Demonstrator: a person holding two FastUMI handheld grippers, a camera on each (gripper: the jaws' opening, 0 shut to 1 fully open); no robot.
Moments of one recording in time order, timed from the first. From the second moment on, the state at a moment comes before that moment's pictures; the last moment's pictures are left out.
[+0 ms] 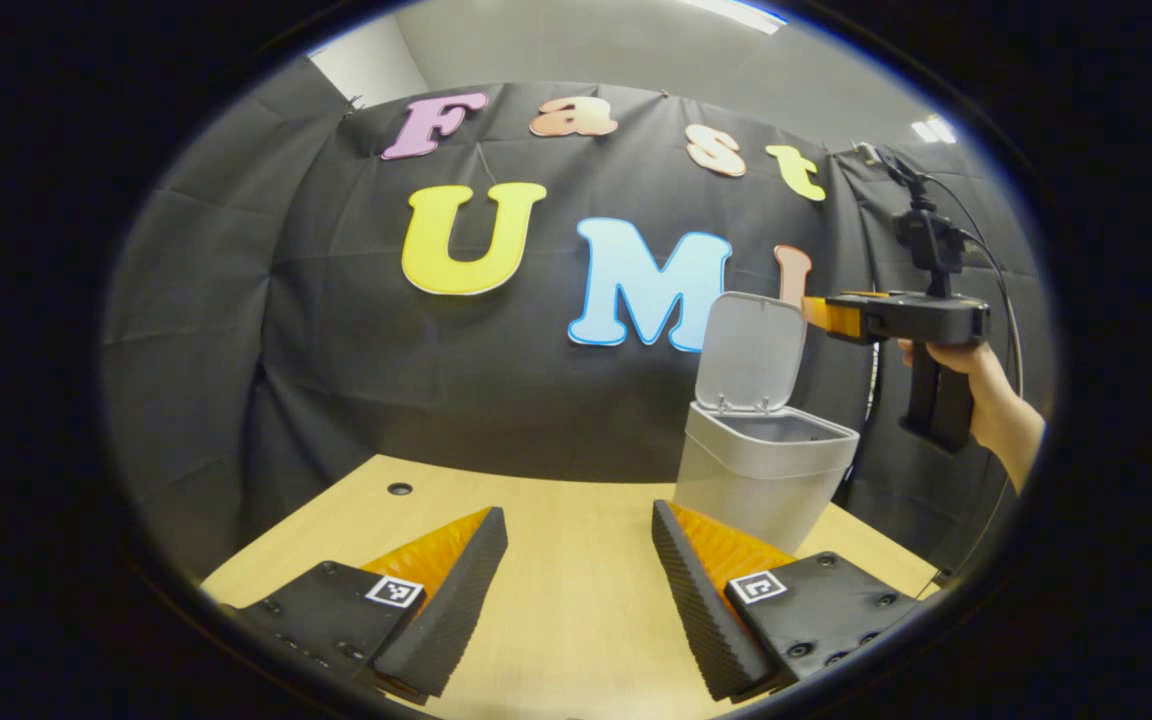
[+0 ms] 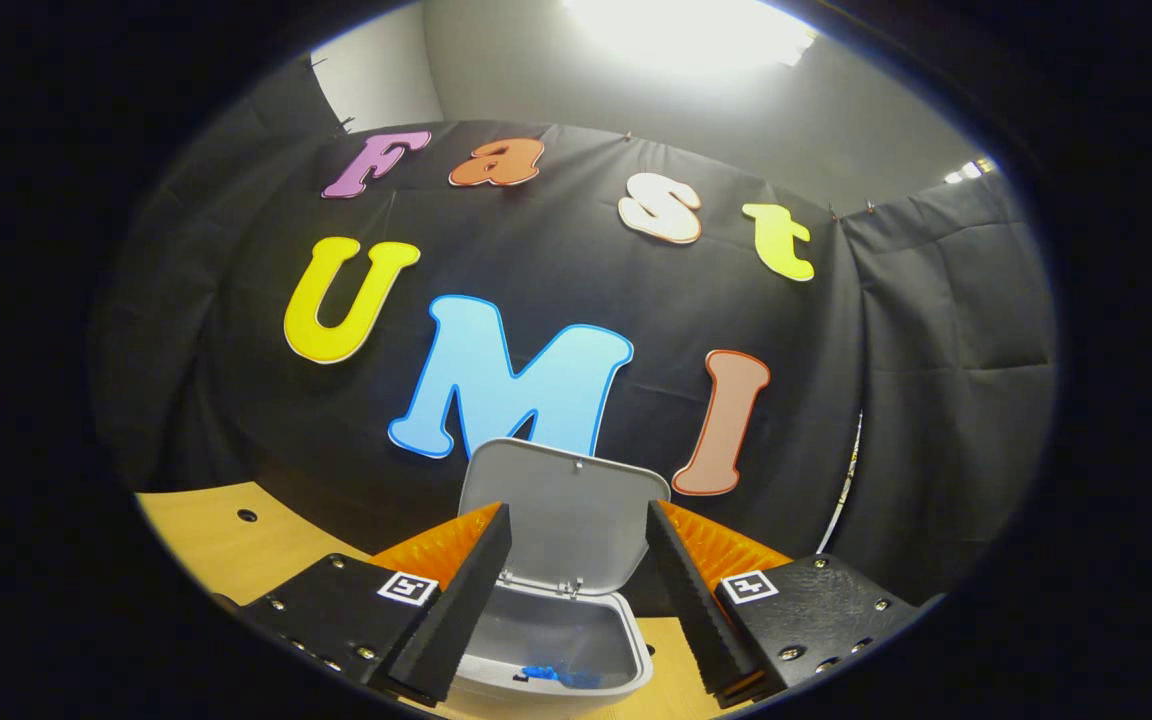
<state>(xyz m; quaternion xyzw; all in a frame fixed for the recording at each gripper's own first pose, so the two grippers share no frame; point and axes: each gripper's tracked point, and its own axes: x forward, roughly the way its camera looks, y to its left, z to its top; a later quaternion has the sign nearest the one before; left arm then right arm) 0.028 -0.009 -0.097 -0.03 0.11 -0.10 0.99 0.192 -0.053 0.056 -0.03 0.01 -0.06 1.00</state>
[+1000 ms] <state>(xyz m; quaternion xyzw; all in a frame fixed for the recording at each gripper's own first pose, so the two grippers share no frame) 0.093 0.002 -0.084 -0.02 0.12 -0.09 0.99 0.321 -0.068 0.078 0.02 0.04 -0.08 1.00</state>
